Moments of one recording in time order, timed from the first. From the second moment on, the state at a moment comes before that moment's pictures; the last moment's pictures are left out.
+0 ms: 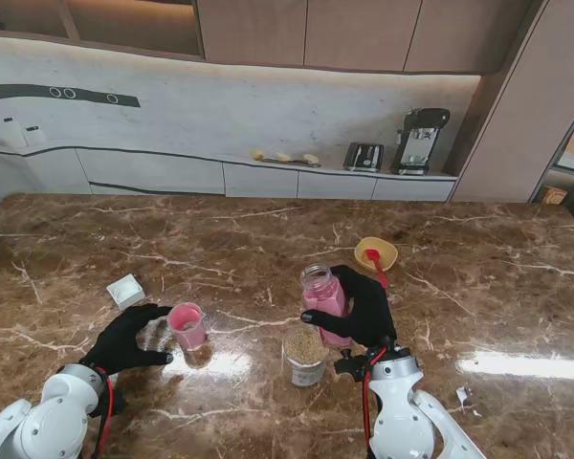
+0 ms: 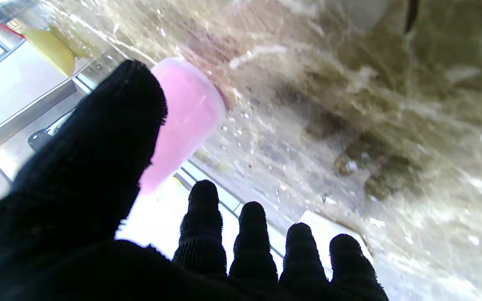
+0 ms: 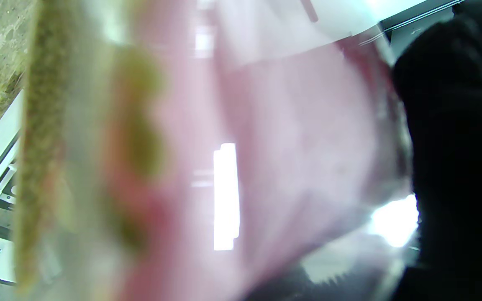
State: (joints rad) left arm 1.89 -1.11 -1.50 -1.65 0.51 -0.01 -0.06; right arm -1.74 -1.24 1.15 -1.60 -0.45 -0.48 -0.59; left_hand 0.68 -0.69 0.60 -0.11 0.37 -0.13 0.19 0.16 0.21 -0.07 0.24 0.29 0.05 -0.02 0.06 0.43 -0.03 -0.03 0.06 0.28; right_hand 0.42 -0.90 0.79 -0.30 0.82 0.11 0.81 0.39 1.21 0.07 0.36 0.64 1.15 0.10 0.63 0.56 0.78 0.18 1.32 0.36
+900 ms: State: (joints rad) left arm 1.84 -1.18 -1.62 -1.46 0.50 -0.13 0.31; right arm -1.72 -1.23 1.11 -1.59 -0.45 -0.42 -0.55; left_hand 0.68 -0.69 0.58 -0.11 0.19 -0.07 0.23 0.21 0.18 -0.05 0.11 0.35 0.08 0.01 0.06 0.36 -0.02 -0.08 0.06 0.29; right_hand 0.42 -0.90 0.79 -0.30 0.82 0.11 0.81 0.39 1.21 0.07 0.36 0.64 1.15 0.10 0.63 0.56 0.78 0.18 1.32 0.36
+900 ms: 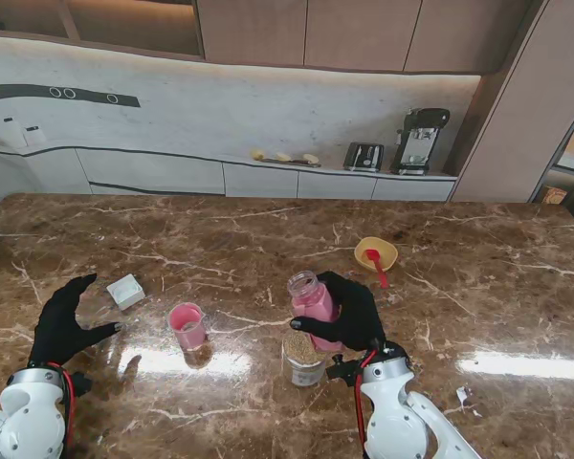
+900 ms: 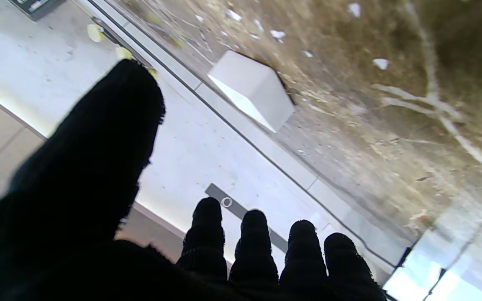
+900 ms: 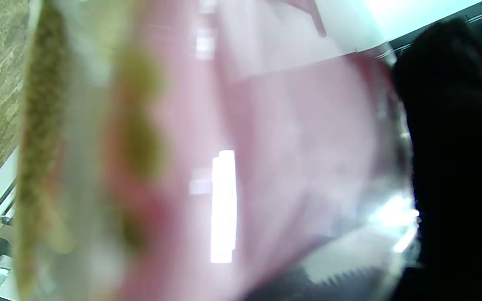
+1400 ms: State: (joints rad) left arm 1.68 -1.16 -1.58 -1.25 0.43 -0.01 0.20; right arm -1.69 -1.23 1.07 -1.55 -0.46 -0.38 -0.53; left_hand 0.68 -0.69 0.53 -0.11 0.18 -0.02 0.02 0.26 0.15 -0.05 0.02 0.26 0.07 -0.01 0.00 0.08 -0.03 -0.13 -0.04 0.04; right_hand 0.42 -0.90 0.79 -0.30 0.82 0.11 0.81 0.39 1.21 0.07 0.36 0.64 1.15 0.10 0.63 0.56 0.78 0.18 1.32 0.36
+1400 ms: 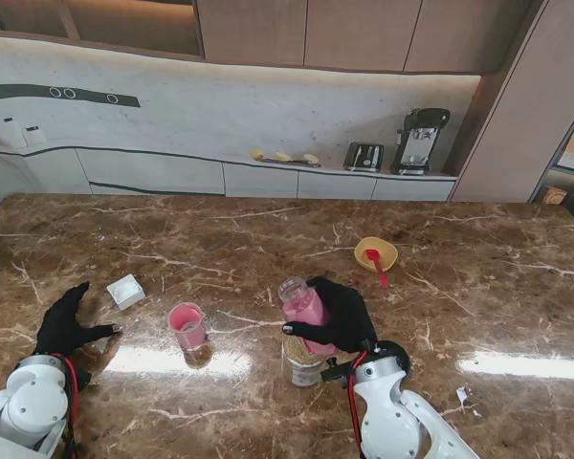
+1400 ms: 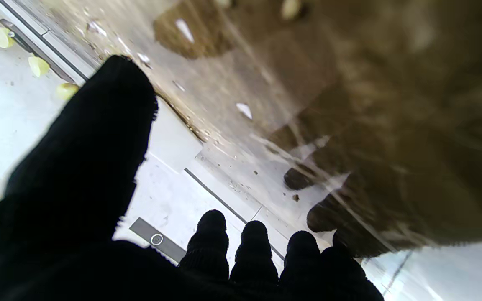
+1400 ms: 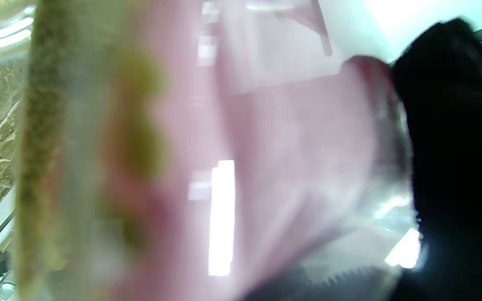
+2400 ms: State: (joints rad) left arm 1.58 -1.12 -1.49 -1.19 0.45 0.07 0.14; right arm -1.69 -1.23 1.07 -1.54 -0.46 -0.37 -0.52; left_hand 0.65 -0.66 0.52 -0.13 0.19 -0.13 0.33 0.38 0.15 -0.04 0.02 0.21 0.00 0.00 -0.08 0.02 -0.11 -0.12 -0.15 0.00; right_hand 0.42 -0.90 0.79 -0.30 0.82 0.11 0.81 0.39 1.21 0.07 0.36 0.64 1.15 0.10 0.63 0.56 0.78 0.18 1.32 0.36
